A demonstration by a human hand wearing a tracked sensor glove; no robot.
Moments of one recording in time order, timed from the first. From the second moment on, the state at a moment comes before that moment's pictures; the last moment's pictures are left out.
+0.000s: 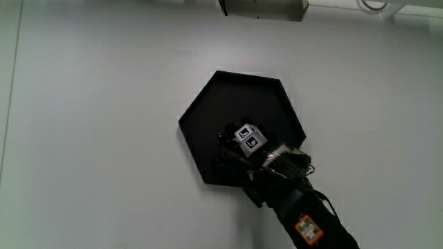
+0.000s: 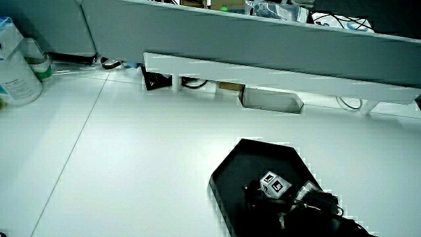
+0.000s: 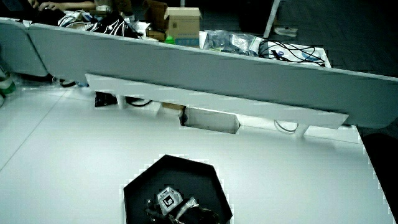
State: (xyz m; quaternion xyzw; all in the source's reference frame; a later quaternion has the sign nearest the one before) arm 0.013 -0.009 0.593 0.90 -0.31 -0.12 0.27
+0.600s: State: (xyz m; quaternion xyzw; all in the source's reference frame) arm 0.013 0.008 0.653 0.86 -0.31 -0.22 0.36
